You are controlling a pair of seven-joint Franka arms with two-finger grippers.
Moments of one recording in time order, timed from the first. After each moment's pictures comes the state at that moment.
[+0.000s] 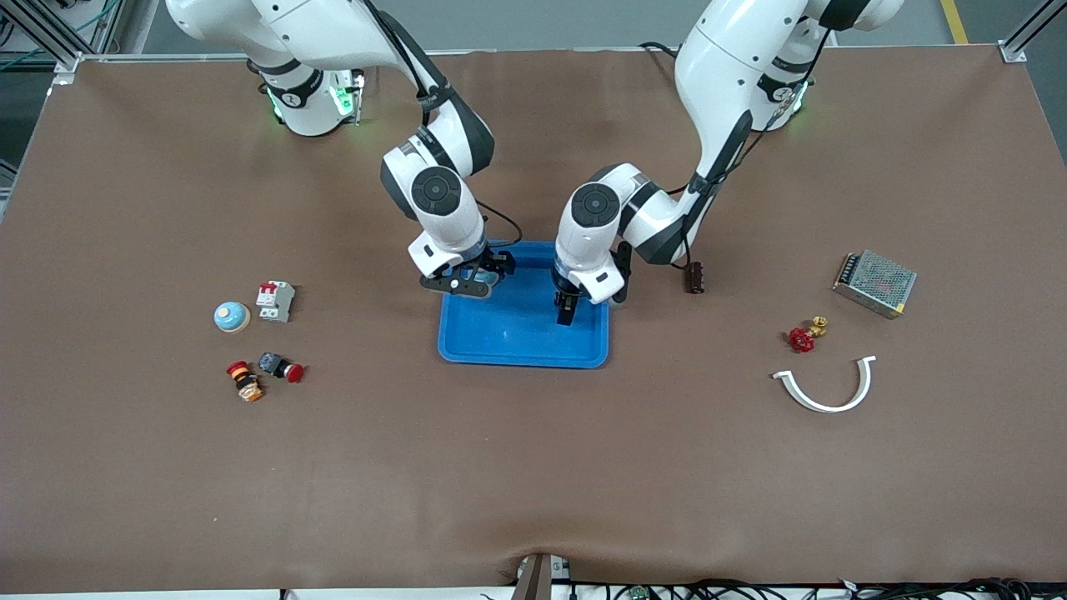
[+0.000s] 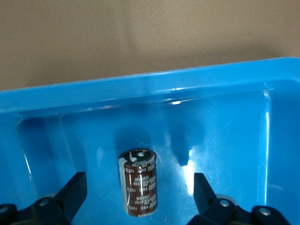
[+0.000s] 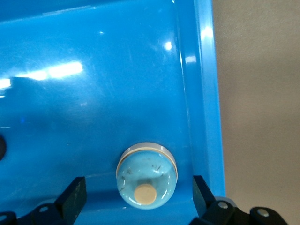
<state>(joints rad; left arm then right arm) -0.64 0.66 -0.13 -1.82 0.07 2.59 -2.21 0.73 0.48 -0.01 -1.99 0.14 2.45 0.80</state>
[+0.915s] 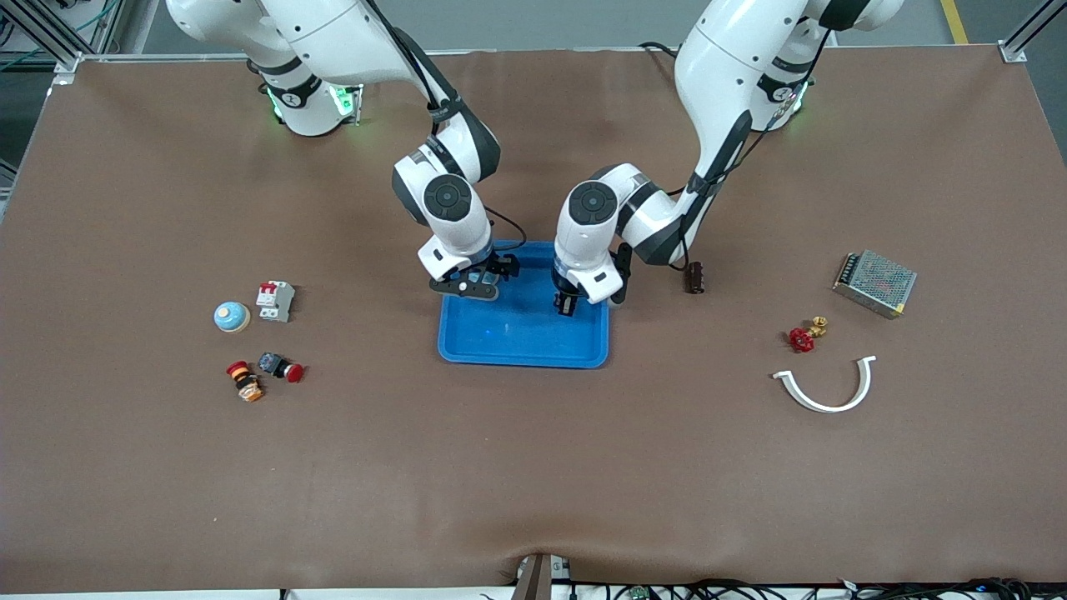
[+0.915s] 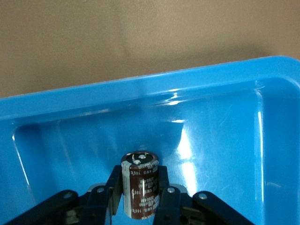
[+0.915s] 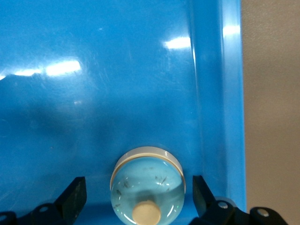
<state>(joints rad) -0.64 0.67 -0.13 -1.82 0.12 2.59 -2.21 0.76 0.54 -0.01 -1.99 0.14 2.51 0.80</state>
